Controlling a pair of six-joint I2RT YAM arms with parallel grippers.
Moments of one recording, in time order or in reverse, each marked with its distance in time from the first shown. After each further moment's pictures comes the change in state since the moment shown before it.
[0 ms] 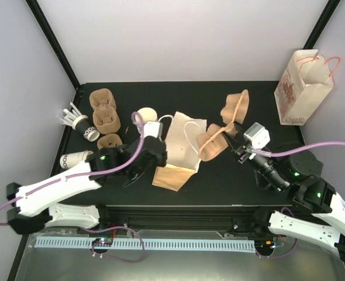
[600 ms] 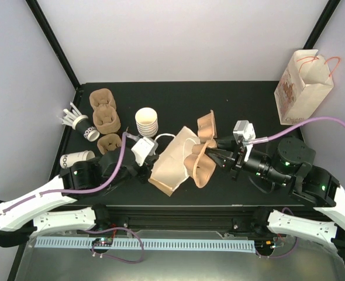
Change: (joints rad) left arm 0.005 -0.359 -0.246 0.080 0.239 0.451; right arm 0.000 0.119 0.172 -0.275 -0.397 0.481
